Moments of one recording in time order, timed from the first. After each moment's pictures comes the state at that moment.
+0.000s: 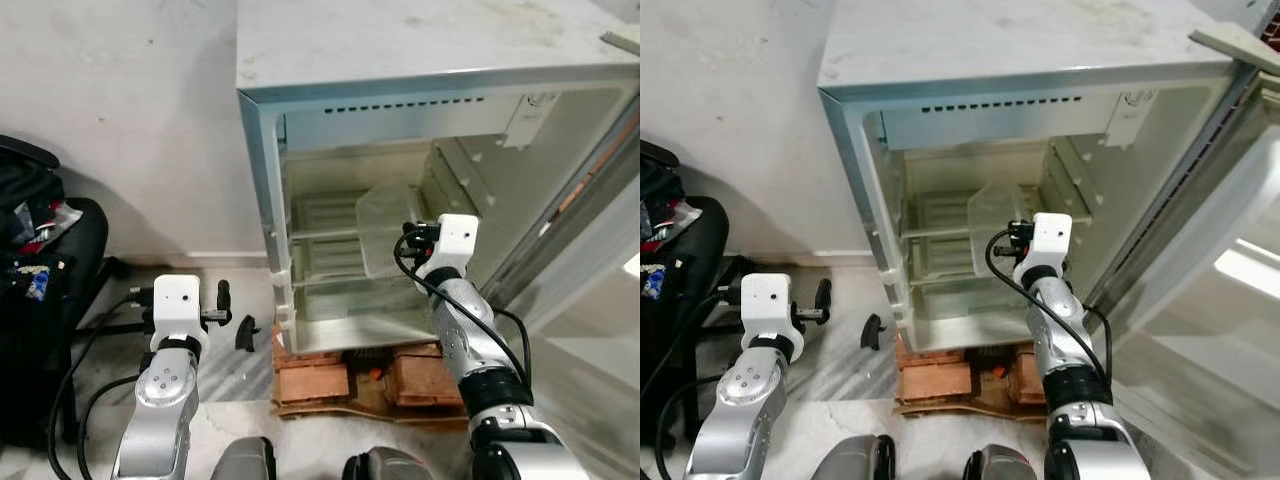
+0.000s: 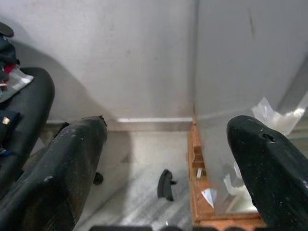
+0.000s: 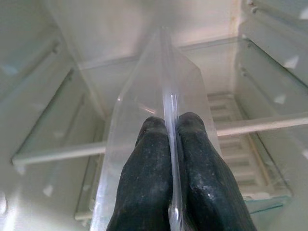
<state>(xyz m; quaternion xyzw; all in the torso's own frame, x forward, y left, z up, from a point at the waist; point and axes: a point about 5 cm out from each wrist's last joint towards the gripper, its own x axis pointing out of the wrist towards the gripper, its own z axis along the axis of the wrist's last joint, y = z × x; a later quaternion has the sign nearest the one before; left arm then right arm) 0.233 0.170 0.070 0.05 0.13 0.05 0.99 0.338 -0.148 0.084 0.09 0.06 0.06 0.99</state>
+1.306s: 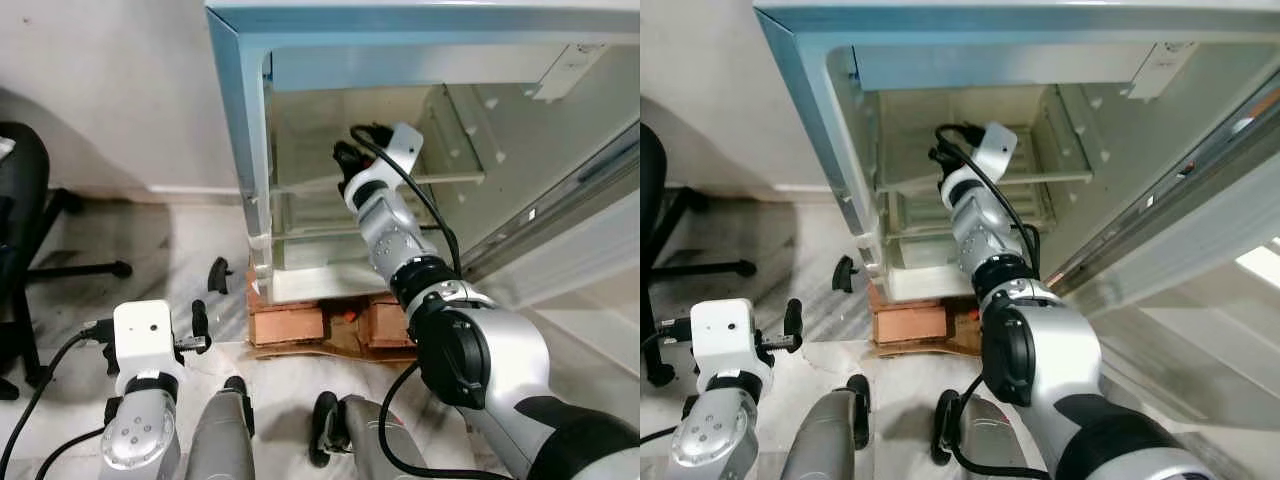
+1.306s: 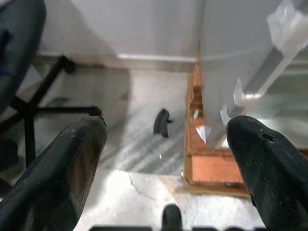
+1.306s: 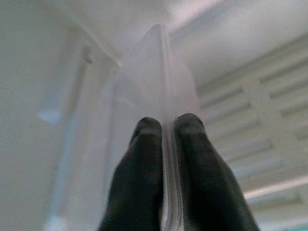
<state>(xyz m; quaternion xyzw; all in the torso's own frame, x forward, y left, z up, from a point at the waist) 0.174 0.167 0.104 0.03 0.15 0.10 0.98 0.398 -0.052 0.170 0.29 0.05 0.12 0.95</state>
